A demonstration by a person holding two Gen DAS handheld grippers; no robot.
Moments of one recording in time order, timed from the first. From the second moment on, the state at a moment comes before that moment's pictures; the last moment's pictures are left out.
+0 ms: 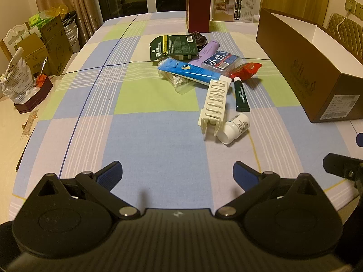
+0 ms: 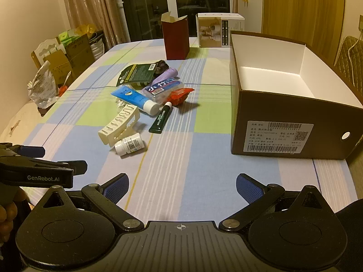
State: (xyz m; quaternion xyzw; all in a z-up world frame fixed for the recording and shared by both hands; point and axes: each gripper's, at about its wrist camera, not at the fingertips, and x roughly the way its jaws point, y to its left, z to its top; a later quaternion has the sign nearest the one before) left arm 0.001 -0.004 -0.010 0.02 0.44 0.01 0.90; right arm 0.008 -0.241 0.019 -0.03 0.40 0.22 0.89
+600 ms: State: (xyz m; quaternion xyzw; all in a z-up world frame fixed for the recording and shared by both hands) left arm 0.000 -0.003 -0.012 0.02 0.44 0.01 0.90; right arm 0.009 -0.241 0.018 -0.03 0.41 0.22 0.89
